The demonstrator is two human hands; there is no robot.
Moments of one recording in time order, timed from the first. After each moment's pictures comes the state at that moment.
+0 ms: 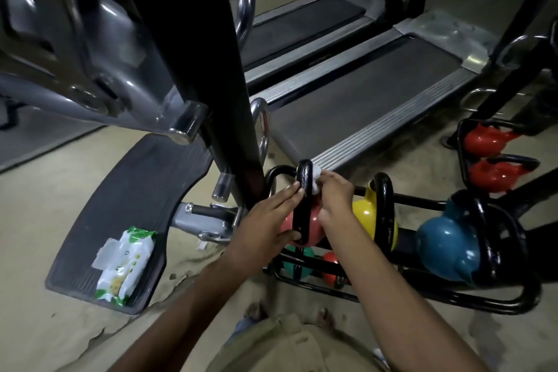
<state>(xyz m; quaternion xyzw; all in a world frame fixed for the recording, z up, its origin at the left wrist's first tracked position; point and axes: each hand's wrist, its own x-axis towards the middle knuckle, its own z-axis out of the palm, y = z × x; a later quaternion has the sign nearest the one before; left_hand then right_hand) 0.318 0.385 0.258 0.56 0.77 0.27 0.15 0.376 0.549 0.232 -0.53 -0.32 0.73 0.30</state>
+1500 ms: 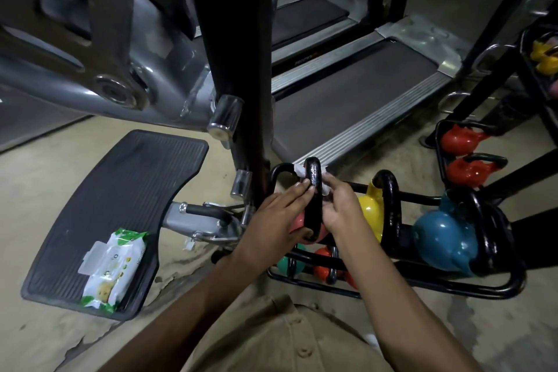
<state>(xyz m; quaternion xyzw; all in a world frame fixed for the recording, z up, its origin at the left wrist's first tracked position) 0.309 0.379 0.250 0.60 0.75 0.26 0.10 0.382 0.528 0.258 -0.47 -0.16 0.83 0.24</state>
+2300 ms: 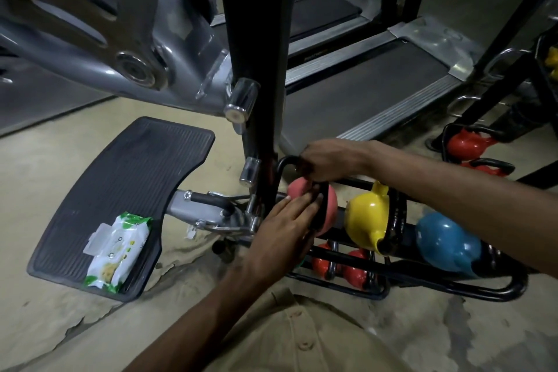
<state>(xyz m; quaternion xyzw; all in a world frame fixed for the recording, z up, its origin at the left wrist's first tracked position) 0.339 0.358 0.246 0.61 0.75 0.26 0.05 0.336 0.578 0.337 0.06 -0.96 -0.05 -0.25</state>
